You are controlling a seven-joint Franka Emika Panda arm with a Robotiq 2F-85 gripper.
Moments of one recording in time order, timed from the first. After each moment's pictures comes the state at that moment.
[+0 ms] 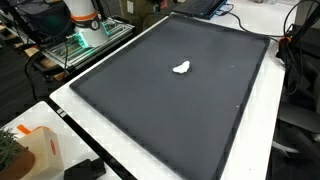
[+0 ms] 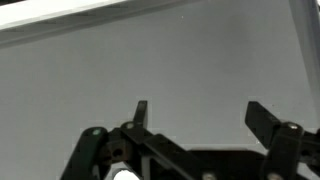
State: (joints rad) arm 0.12 -0.10 0.10 -2.30 0.25 1.97 0.34
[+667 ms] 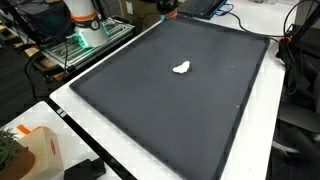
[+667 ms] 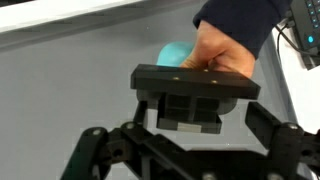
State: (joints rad) arm 0.12 -0.11 0.10 -2.30 0.41 1.97 0.29
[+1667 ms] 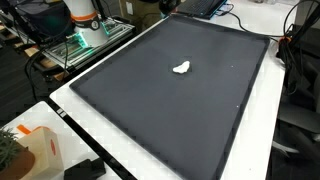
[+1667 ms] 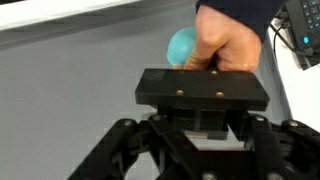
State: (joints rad) arm 0.11 -0.11 0.10 -2.30 0.42 1.97 0.27
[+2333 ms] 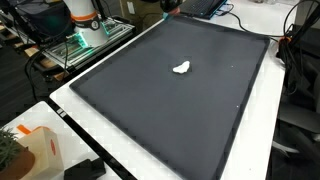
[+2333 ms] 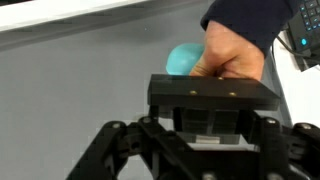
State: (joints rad) arm 0.11 -0.11 0.09 -2.30 0.43 1.96 0.26
